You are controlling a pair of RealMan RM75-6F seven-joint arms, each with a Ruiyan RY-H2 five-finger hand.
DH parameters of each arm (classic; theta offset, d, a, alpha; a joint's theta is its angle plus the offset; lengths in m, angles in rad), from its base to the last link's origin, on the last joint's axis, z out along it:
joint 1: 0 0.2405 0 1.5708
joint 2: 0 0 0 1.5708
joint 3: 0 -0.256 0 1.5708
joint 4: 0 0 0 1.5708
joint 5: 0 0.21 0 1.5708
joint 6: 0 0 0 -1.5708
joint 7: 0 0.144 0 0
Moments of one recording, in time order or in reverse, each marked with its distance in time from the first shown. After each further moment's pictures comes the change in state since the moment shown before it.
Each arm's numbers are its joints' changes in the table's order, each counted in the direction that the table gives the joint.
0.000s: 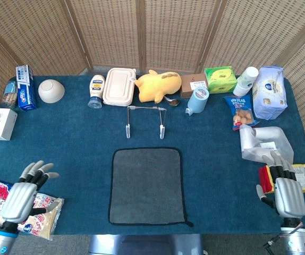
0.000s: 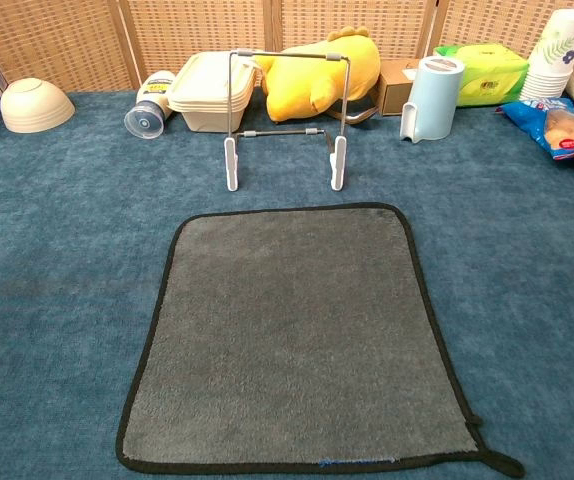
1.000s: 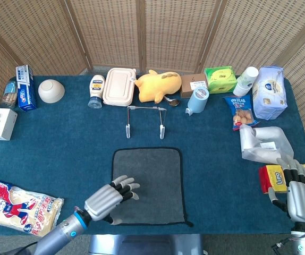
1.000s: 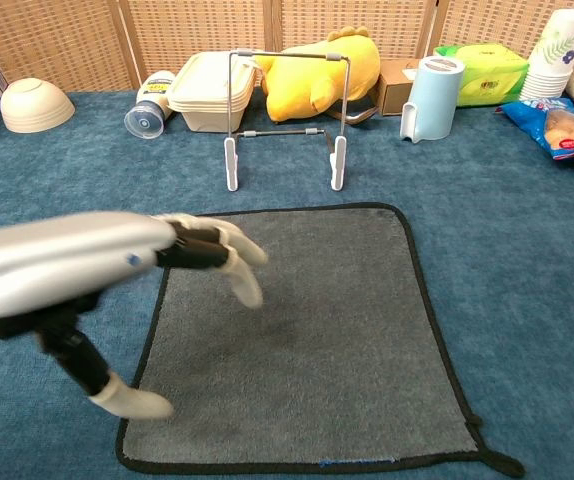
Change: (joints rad) left arm -0.403 0.301 0.052 -0.010 -0.098 0.501 0.201; right arm -0.036 -0.026 -0.009 0.007 0.045 -0.024 0.016
